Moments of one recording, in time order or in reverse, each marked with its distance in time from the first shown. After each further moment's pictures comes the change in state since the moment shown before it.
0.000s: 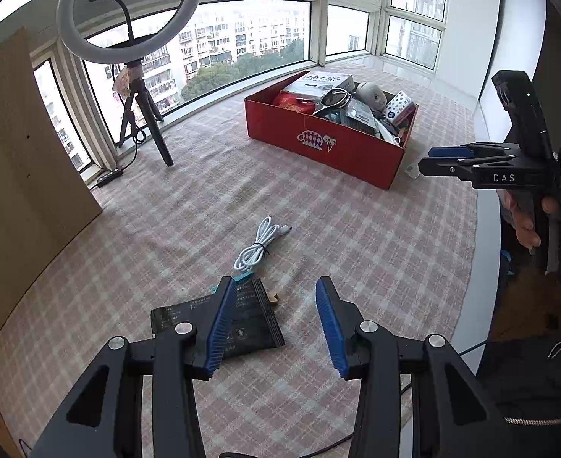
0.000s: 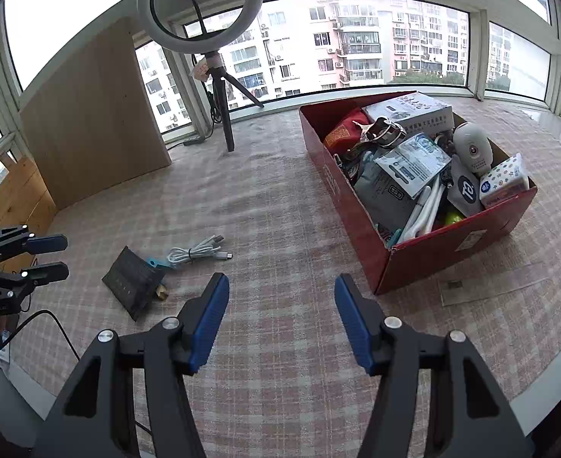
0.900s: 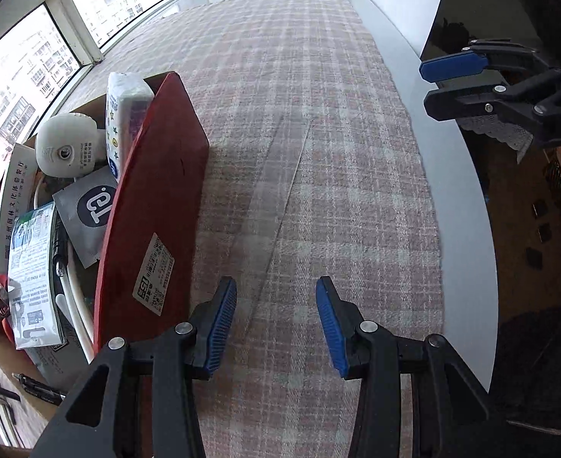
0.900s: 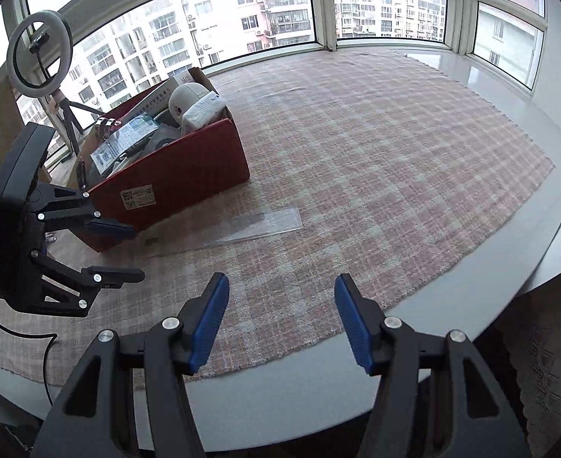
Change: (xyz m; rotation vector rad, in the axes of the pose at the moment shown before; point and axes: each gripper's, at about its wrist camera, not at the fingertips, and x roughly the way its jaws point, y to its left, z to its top) left arm 0.265 -0.273 0.181 0.504 0.268 -0.214; right arm -0.057 -0.298 -0.033 0.132 0.079 -0.177
